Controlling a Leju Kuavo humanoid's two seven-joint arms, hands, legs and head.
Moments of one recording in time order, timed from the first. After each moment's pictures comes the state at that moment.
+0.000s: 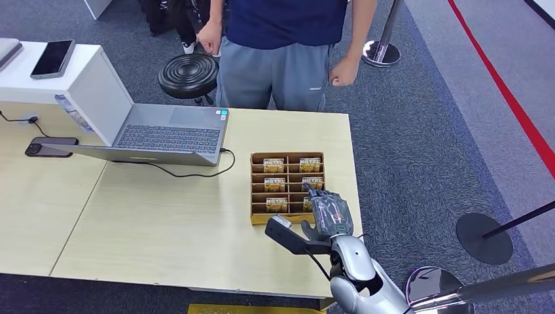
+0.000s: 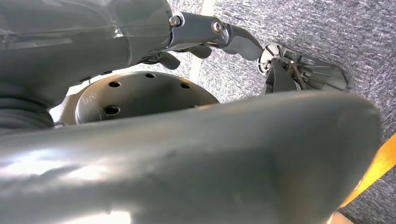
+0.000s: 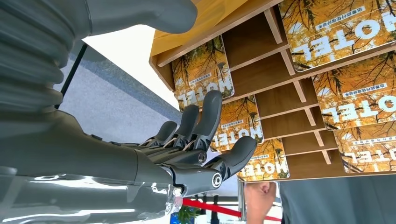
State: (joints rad) left arm -0.11 -0.08 -0.75 -0.24 1.15 0.28 0.02; right arm -0.23 -0.09 0.65 -1.43 1.10 -0.11 0.36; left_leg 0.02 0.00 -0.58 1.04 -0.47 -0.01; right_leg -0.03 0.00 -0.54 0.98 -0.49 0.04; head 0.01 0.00
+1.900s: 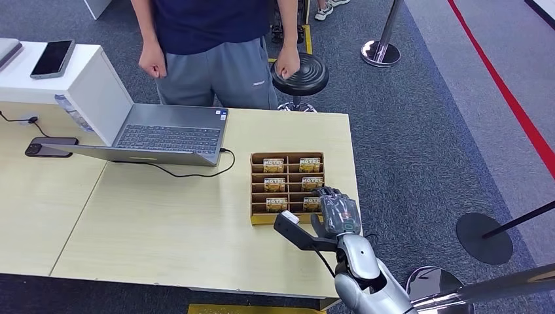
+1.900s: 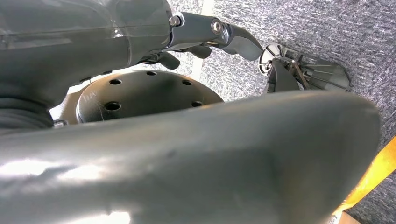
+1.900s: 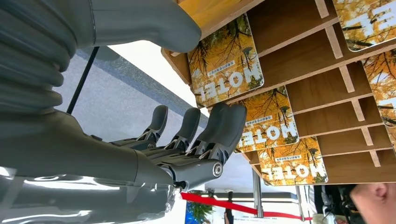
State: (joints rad) left arm -0.11 -0.09 -0.75 -0.24 1.11 0.28 0.02; right arm -0.22 -0.09 0.60 -1.38 1.13 -0.14 0.35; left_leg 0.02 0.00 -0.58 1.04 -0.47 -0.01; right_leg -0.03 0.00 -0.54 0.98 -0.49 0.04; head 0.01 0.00
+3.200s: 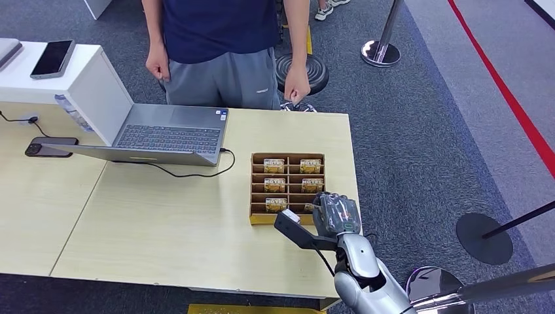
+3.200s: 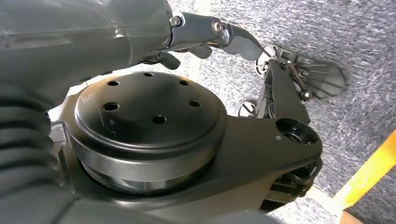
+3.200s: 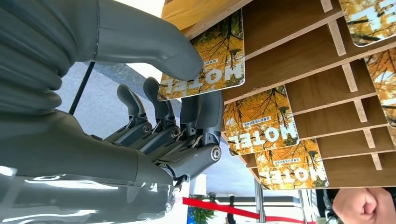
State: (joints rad) left arm -0.11 -0.09 -0.75 -0.24 1.08 0.27 0.02; right arm -0.23 -0.08 0.59 -1.36 1.12 -0.15 0.34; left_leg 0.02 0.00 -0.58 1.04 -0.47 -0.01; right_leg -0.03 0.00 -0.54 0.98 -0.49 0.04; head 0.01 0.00
